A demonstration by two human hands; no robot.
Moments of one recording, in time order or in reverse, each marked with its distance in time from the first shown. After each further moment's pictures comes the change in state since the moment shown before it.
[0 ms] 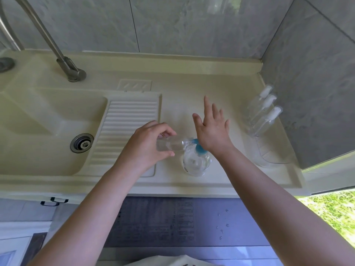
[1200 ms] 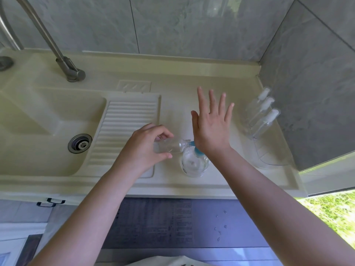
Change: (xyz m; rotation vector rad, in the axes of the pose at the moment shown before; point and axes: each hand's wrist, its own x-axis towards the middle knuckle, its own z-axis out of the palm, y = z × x) left_hand -0.003 -0.005 0.000 -0.025 0.013 0.003; right_hand 0.000 -0.006 0.000 -0.321 0.305 -0.257
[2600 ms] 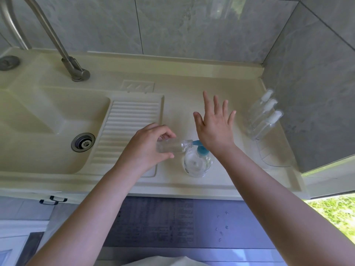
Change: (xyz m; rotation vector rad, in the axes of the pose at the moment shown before) left_hand -0.001 -0.002 -0.001 0.011 -0.011 -0.013; right_hand 0.003 0.000 -0.007 0.117 -0.159 0.133
